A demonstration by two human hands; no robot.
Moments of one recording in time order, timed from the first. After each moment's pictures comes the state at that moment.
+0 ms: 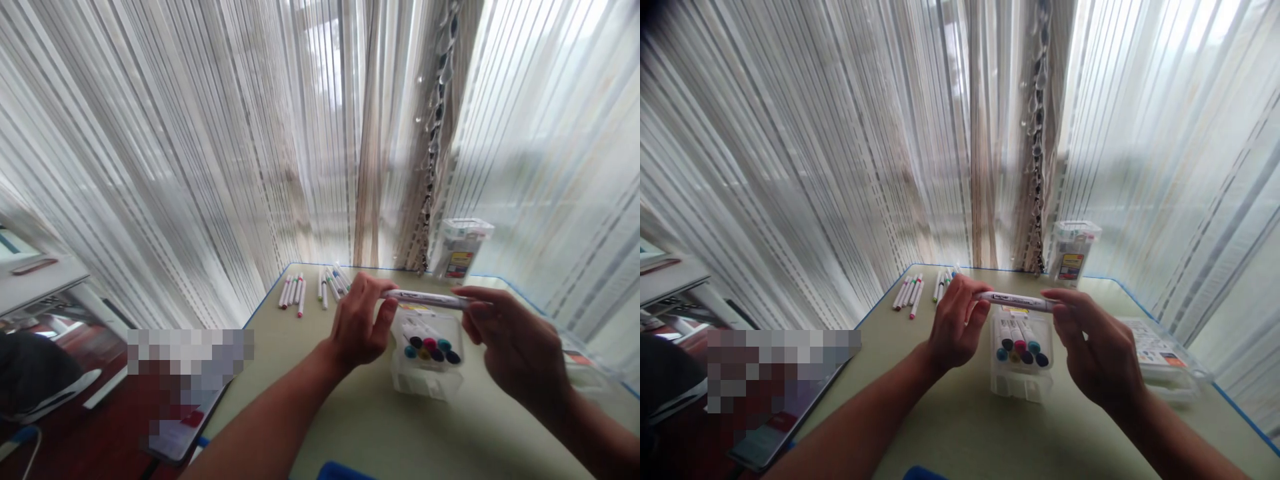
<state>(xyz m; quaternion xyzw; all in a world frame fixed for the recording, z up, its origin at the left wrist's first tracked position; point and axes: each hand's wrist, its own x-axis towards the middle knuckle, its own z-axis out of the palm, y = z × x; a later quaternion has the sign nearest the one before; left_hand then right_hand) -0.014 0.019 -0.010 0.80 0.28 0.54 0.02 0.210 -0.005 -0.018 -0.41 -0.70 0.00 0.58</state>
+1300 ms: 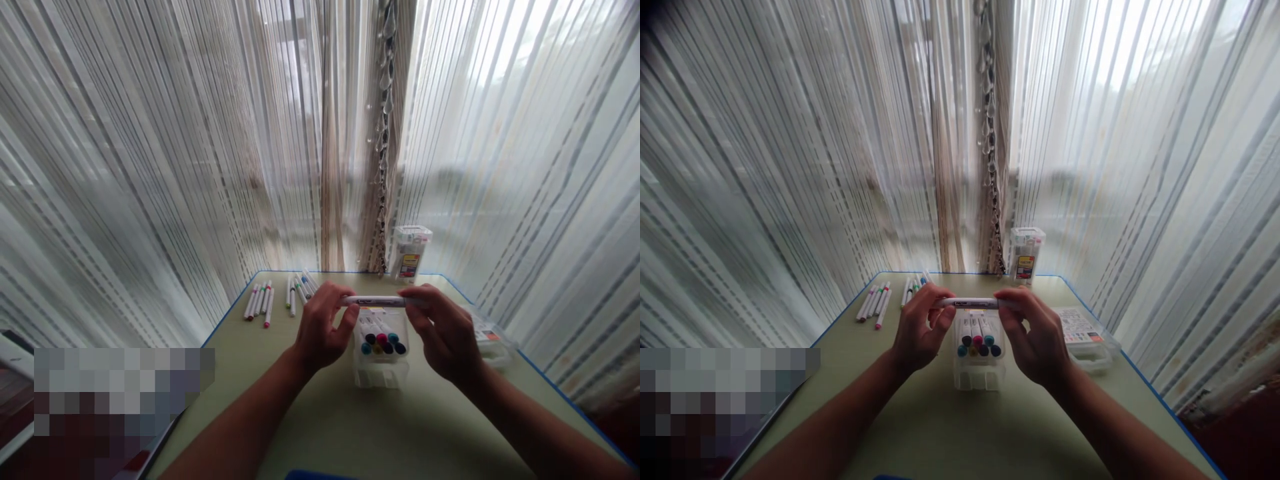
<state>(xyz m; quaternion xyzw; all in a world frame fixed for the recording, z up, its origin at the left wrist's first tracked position) -0.013 0.020 -0.007 0.79 0.28 0.54 0.07 0.204 -0.009 -0.009 -0.36 -0.74 -0.01 0.57</state>
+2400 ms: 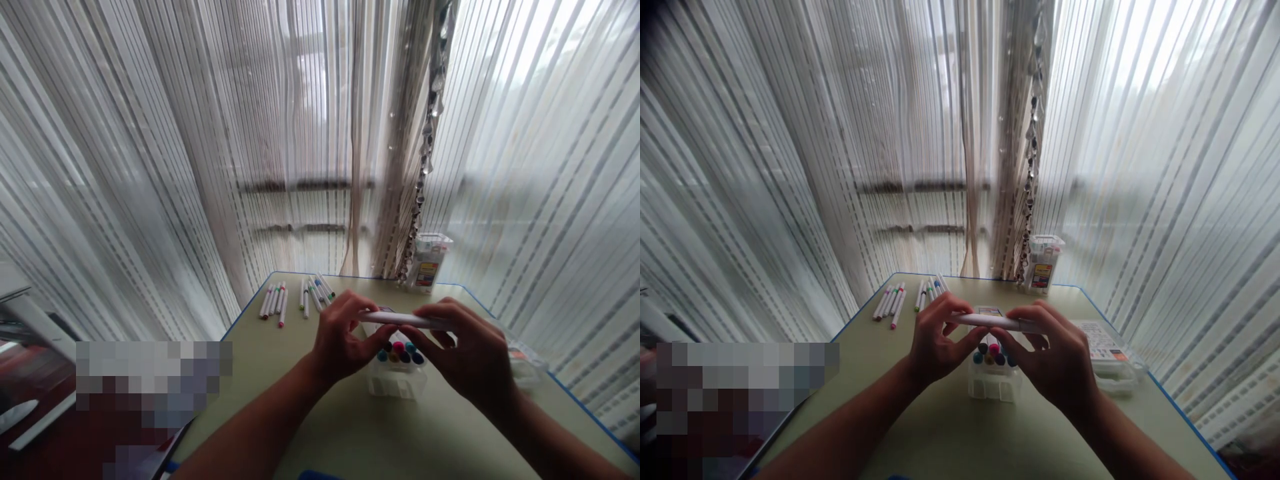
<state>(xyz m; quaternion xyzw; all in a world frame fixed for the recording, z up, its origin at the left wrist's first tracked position) -0.005 0.008 -0.007 0.76 0.25 0.59 0.13 0.194 -0.019 -0.001 -0.33 -0.75 -0.02 0.57</state>
